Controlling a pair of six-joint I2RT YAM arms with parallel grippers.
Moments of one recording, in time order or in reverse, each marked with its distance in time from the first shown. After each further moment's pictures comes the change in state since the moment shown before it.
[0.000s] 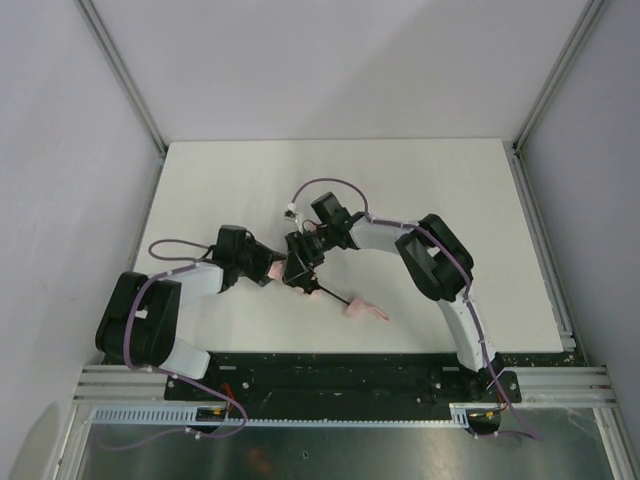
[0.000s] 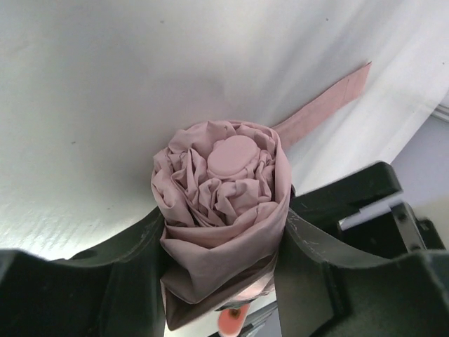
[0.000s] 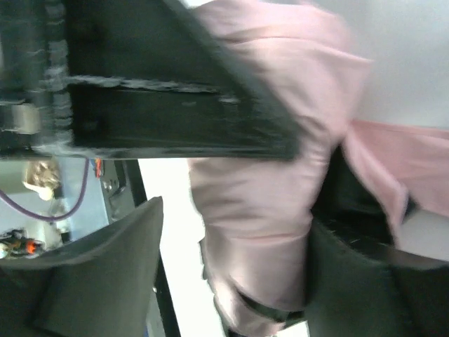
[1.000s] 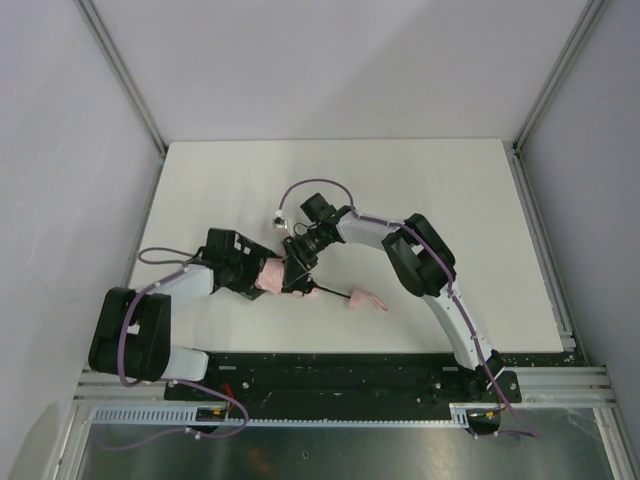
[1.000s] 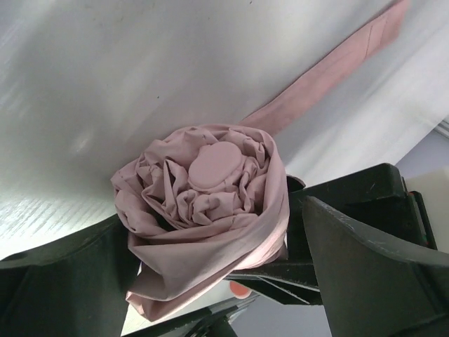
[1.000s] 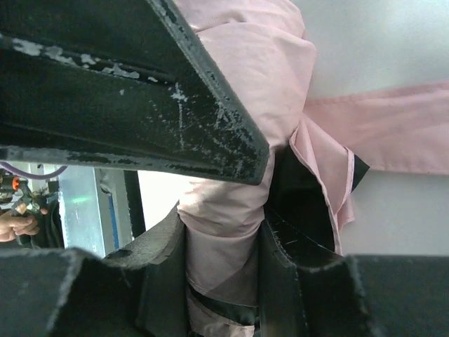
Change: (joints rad) left arm 0.066 -0.102 -0.014 -0.175 0.054 -0.018; right arm 0.029 0.121 0.238 -0.330 -0.050 -0.275
